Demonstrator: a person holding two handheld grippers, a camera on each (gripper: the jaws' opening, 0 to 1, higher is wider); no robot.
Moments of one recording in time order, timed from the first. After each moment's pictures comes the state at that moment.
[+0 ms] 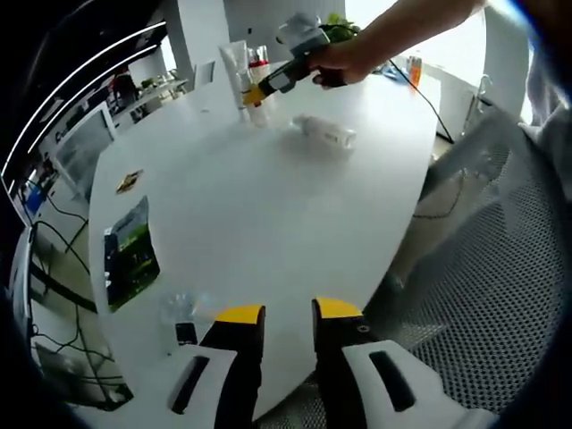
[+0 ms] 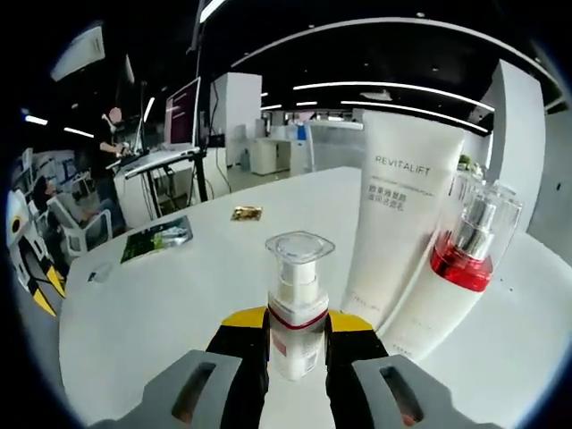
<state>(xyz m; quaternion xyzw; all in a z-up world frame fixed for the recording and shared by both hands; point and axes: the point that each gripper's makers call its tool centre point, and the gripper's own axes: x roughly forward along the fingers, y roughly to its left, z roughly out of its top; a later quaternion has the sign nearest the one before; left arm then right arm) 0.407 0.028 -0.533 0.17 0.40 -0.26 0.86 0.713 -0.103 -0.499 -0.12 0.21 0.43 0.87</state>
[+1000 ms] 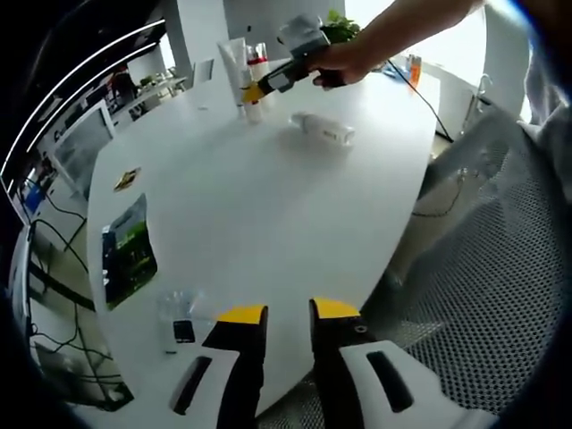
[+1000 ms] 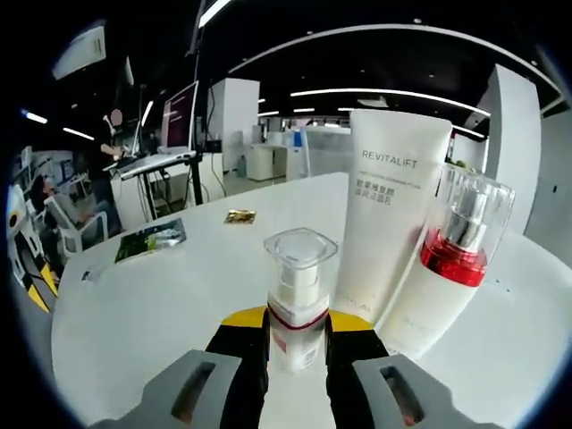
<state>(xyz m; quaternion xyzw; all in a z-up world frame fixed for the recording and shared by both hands) 0.405 0.028 -0.534 0.17 0.41 -0.26 0.86 0.722 -0.106 -0.500 -0.12 0.20 0.42 0.88</state>
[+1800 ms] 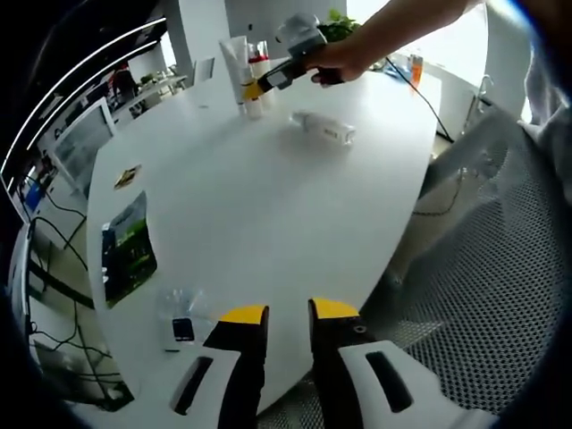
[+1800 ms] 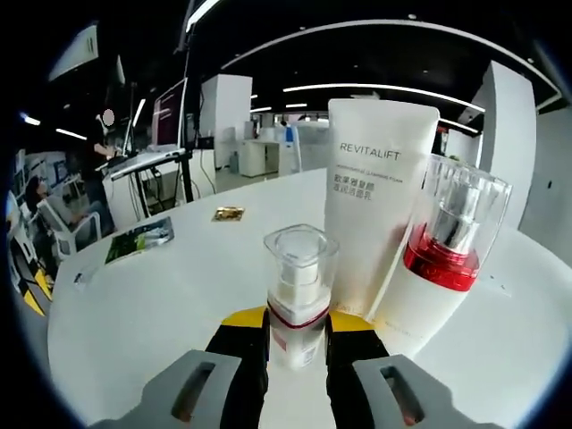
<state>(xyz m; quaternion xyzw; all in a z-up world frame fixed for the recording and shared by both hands) 0.405 0.029 -0.535 0.17 0.41 -0.26 0.86 0.734 -0.114 -0.502 -0.12 0.21 0.41 0.88</state>
